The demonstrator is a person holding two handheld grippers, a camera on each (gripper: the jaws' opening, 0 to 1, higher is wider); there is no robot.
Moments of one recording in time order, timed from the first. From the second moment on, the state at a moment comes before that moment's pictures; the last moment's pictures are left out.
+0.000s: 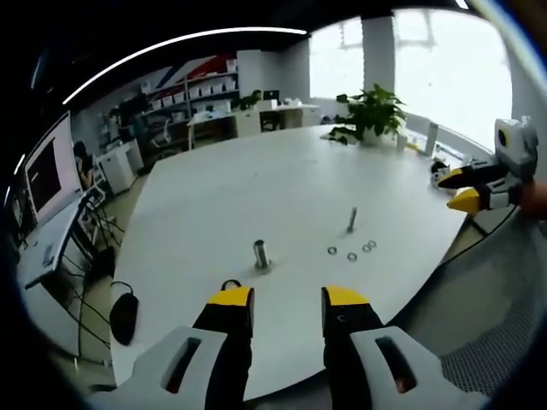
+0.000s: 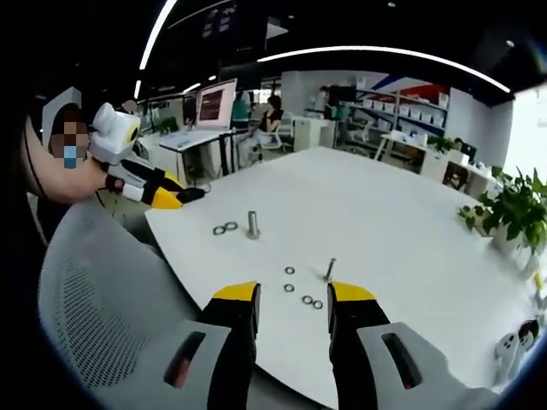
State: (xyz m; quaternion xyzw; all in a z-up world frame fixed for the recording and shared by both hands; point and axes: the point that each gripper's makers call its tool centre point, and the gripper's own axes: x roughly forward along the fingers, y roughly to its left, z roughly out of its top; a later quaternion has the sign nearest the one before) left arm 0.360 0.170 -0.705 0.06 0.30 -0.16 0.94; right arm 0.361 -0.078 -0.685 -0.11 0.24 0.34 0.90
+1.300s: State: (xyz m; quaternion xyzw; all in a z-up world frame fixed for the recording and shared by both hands) left arm 0.390 0.212 -0.741 0.00 0.38 -0.12 0.92; right arm 0.345 -0.072 -0.700 -0.14 0.24 0.37 0.89
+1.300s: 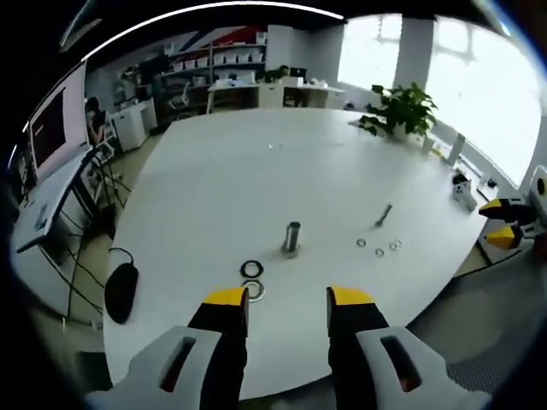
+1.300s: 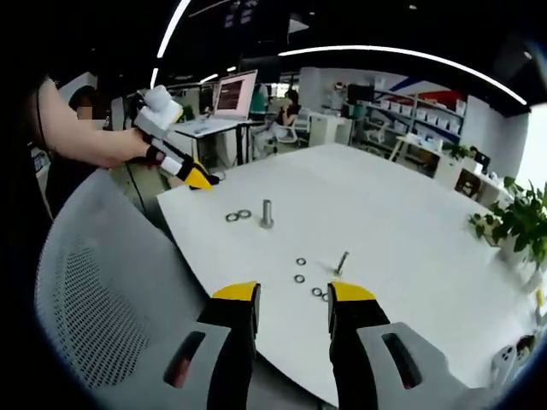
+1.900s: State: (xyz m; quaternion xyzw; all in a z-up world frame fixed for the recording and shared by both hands) left arm 0.413 0.228 -0.811 0.00 0.47 -0.13 0.87; right arm 0.347 -0.075 -0.701 -0.16 0.24 0.36 0.89
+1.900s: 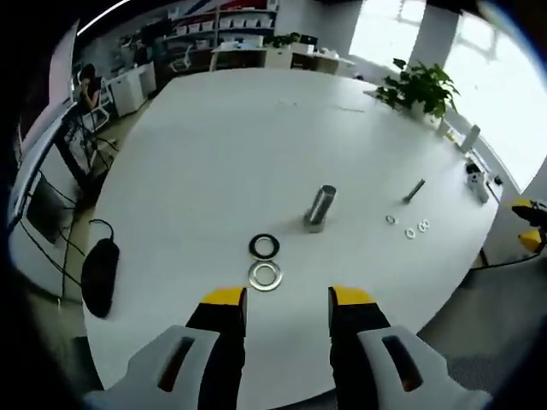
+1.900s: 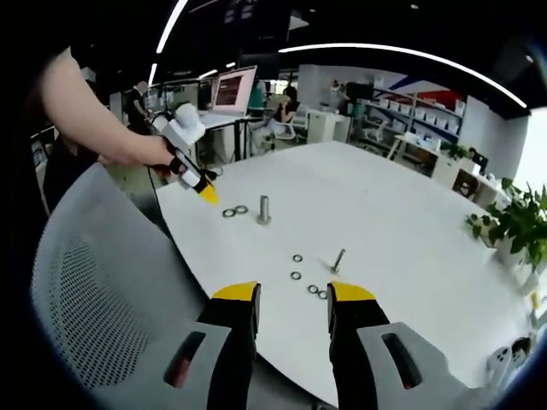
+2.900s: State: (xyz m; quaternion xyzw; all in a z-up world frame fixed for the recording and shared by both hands) left arm 0.421 0.216 -0.852 0.07 0.54 -0.17 0.82; right arm 0.347 -0.079 -0.704 -0.17 0.25 0.36 0.89
